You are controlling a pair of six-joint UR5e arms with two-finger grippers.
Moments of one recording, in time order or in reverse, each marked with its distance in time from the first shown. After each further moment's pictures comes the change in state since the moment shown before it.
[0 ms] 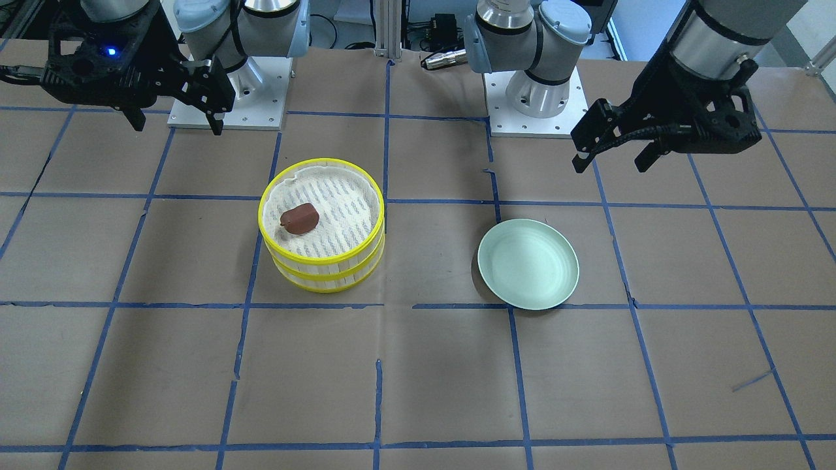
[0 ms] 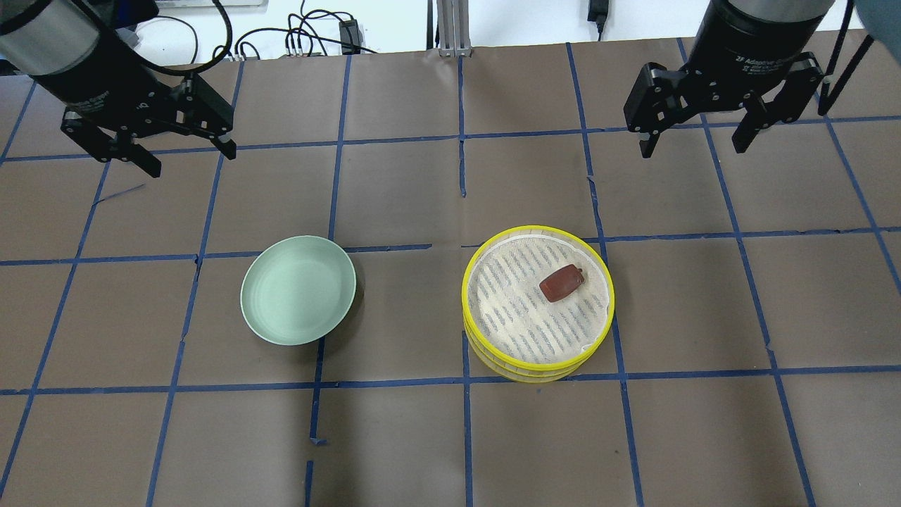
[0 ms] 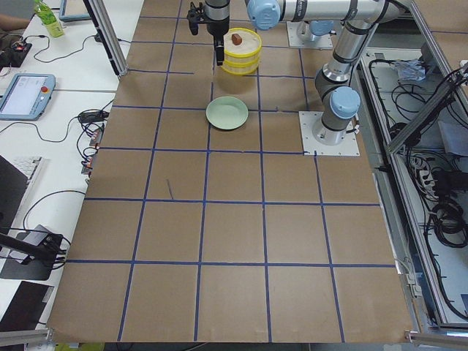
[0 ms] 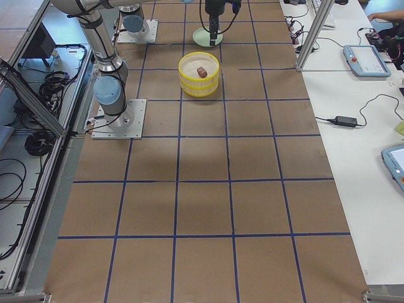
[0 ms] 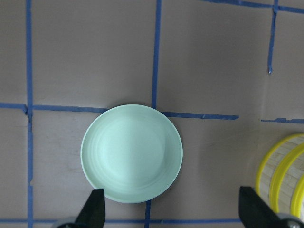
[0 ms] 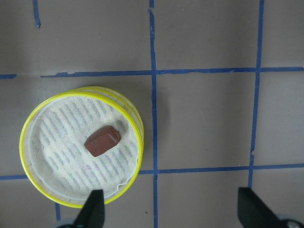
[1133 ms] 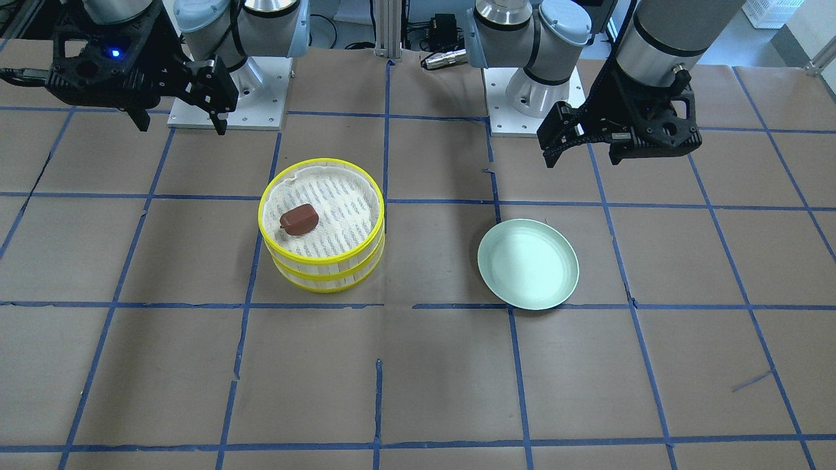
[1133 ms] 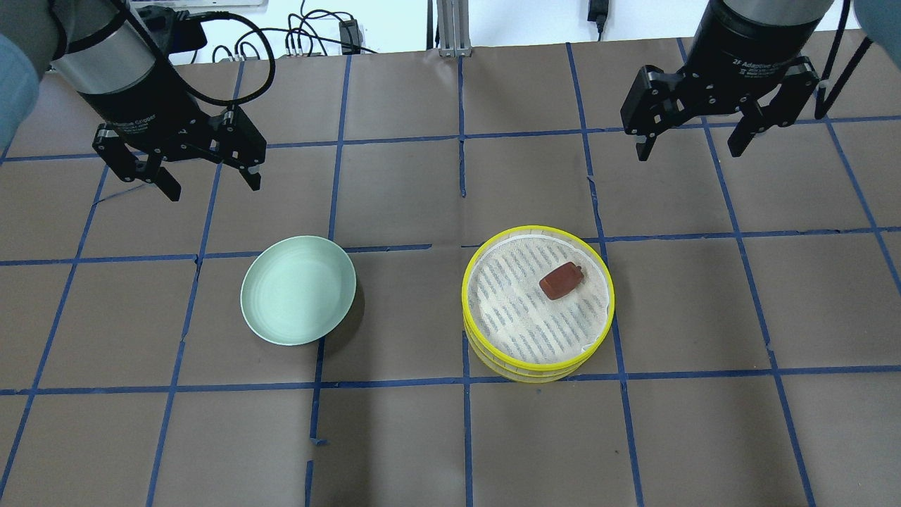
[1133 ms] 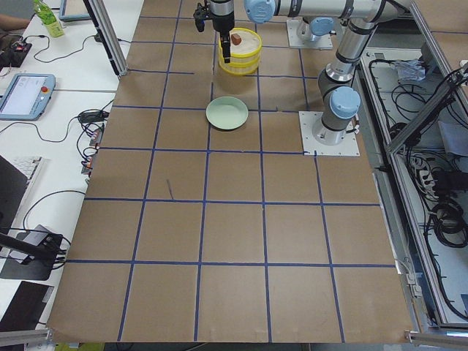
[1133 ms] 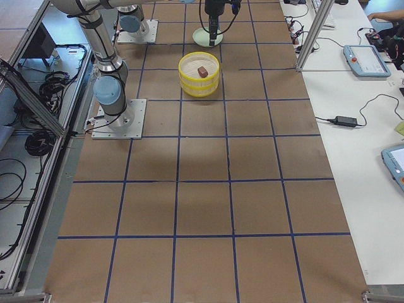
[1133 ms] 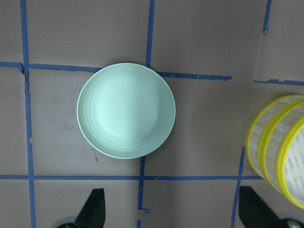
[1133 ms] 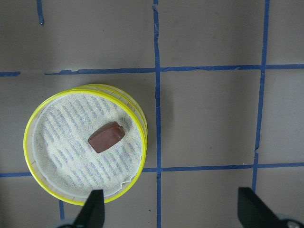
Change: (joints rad) left arm -0.122 -0.017 -0.026 -0.013 0.142 -0.079; right arm 0.000 -0.001 0.003 0.006 0.013 0.000
